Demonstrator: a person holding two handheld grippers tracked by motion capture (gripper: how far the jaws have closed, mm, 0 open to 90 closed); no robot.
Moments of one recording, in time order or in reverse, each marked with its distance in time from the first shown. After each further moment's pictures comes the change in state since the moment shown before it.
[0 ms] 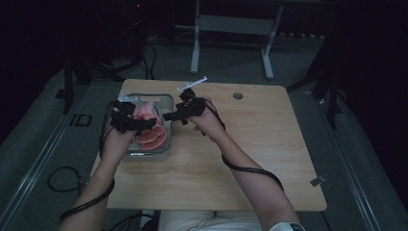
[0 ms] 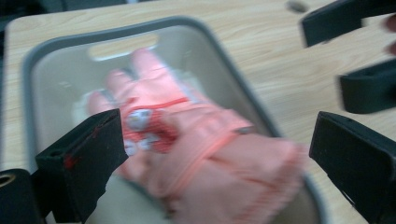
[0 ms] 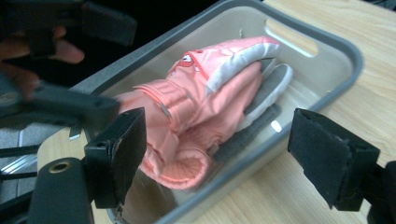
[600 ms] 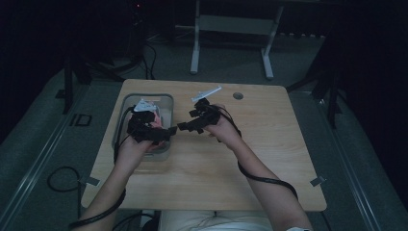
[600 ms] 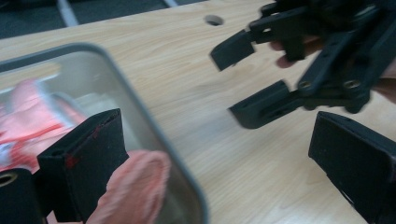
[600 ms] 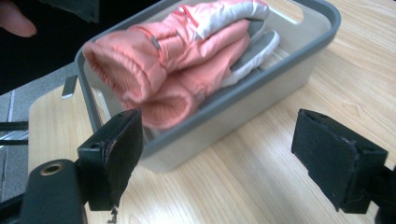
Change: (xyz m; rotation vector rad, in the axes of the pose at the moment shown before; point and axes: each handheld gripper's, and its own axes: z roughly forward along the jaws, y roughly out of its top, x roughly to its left) left arm -0.065 0.001 -0.012 -0.053 -0.172 0.122; right arm -0.011 -0.041 -0.029 0.030 -0.010 -0.073
